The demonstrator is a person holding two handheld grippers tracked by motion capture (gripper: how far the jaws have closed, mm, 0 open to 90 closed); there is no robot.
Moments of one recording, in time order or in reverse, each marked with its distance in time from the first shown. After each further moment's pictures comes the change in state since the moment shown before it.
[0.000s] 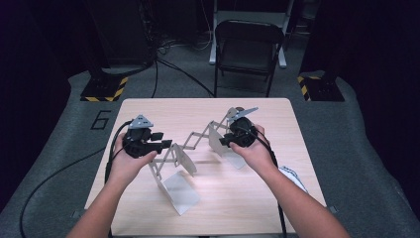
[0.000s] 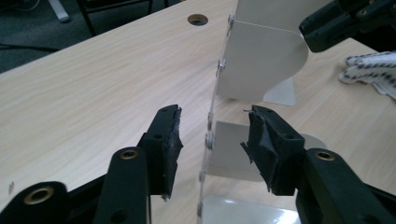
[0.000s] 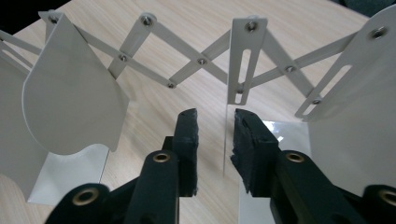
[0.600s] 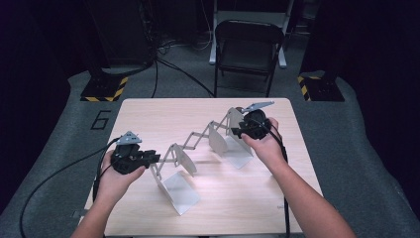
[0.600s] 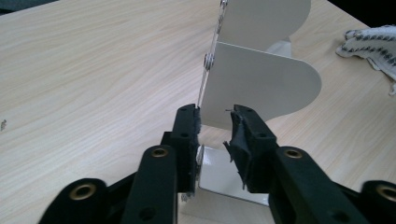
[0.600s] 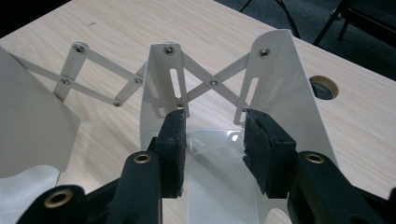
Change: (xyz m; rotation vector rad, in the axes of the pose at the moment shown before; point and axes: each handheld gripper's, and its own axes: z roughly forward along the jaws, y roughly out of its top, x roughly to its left) left arm 0.000 -0.041 -0.014 0.049 -0.004 -0.063; right arm -0.032 -0.001 -0.022 -0.079 -0.129 0.045
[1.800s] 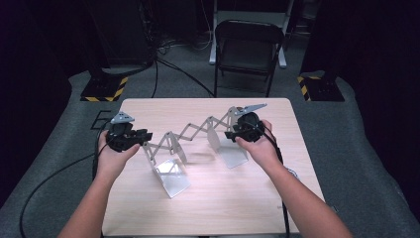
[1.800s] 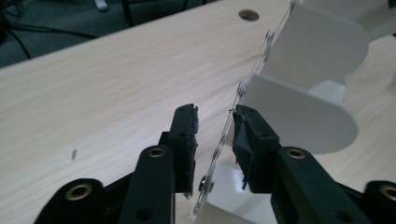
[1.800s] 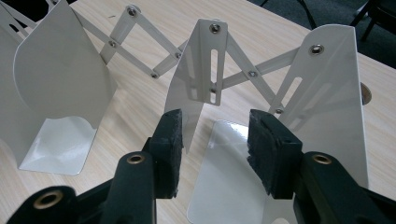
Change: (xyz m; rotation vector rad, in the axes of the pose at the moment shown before) left arm 0.046 0.036 0.004 -0.081 0.109 -0.015; right arm 0.012 -0.001 0.014 0.000 0.057 -0.040
